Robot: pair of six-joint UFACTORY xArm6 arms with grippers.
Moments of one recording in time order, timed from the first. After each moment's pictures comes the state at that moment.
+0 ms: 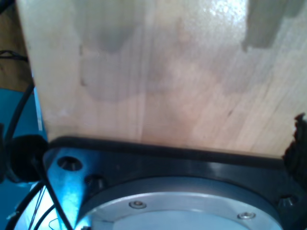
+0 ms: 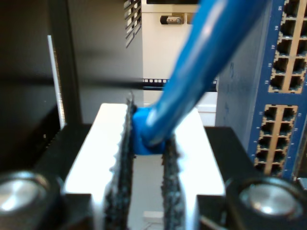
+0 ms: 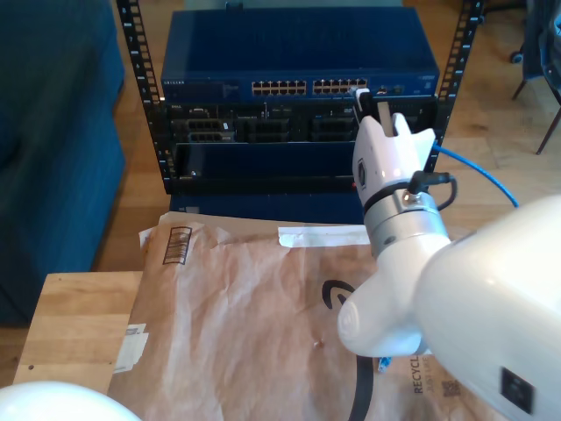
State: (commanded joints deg) left arm 96.7 -30.3 -4.7 3.6 58.9 -3.0; right arm 30.3 13.9 -38.3 27.3 -73.9 77.8
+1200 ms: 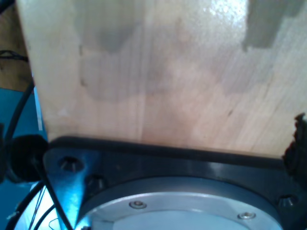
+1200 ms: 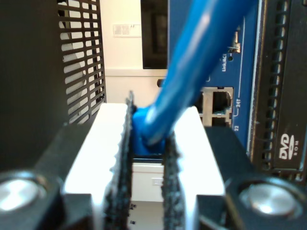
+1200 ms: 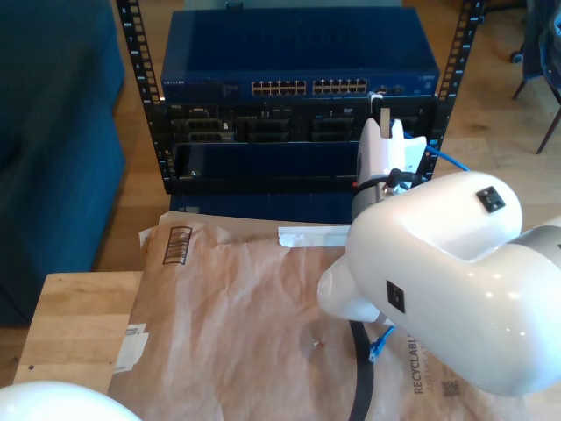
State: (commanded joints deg) left arm 96.7 -30.3 -4.7 3.6 58.9 -3.0; right arm 25.5 35.6 -57.6 32.7 -77.4 78.9
